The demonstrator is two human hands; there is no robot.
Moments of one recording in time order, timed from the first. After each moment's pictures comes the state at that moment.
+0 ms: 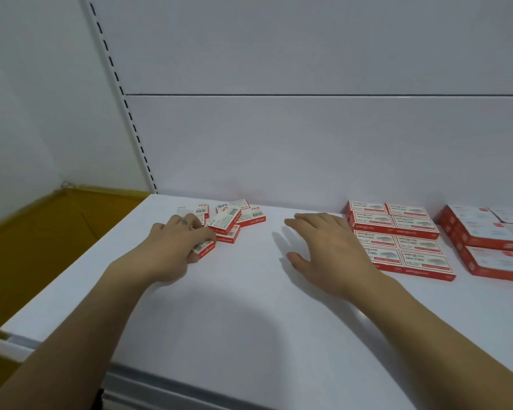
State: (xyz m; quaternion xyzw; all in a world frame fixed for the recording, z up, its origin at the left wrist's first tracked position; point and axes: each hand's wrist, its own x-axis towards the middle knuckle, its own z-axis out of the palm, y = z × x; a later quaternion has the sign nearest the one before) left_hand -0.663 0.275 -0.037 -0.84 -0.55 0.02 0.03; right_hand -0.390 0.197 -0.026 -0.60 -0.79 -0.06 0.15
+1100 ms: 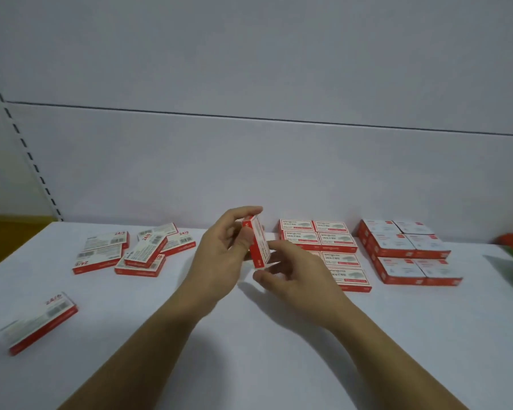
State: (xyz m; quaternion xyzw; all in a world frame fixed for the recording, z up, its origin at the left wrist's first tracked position) left_hand -0.482 0.236 -0.016 -0.67 -0.31 -0.47 -0.48; right_hand -0.339 0.176 -0.021 -0.64 -0.64 0.22 0.37
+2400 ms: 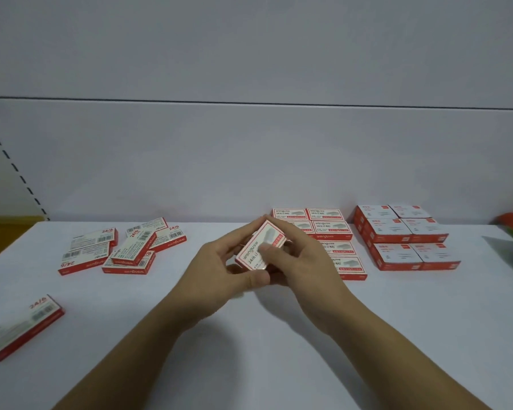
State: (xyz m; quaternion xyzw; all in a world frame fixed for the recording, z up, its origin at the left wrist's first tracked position) left_hand -0.492 0.233 -0.037 -0.68 -0.24 -0.33 -0.60; right_hand -0.345 0.167 -0.017 -0.49 -0.45 0.46 0.59
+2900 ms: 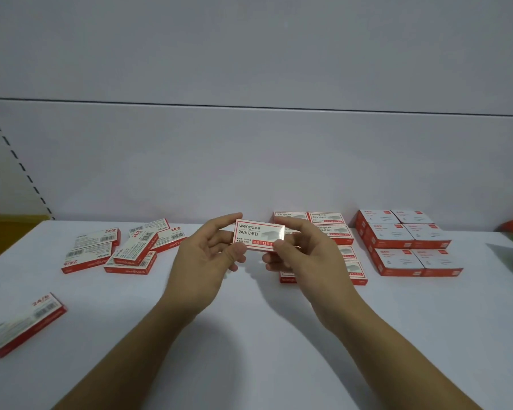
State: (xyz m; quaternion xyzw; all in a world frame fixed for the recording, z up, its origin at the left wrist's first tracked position) left_hand -0.491 0.235 -0.033 -0.67 -0.36 -0.46 -0.46; right_hand -0.334 0.170 -0.015 -0.55 -0.44 0.38 0.60
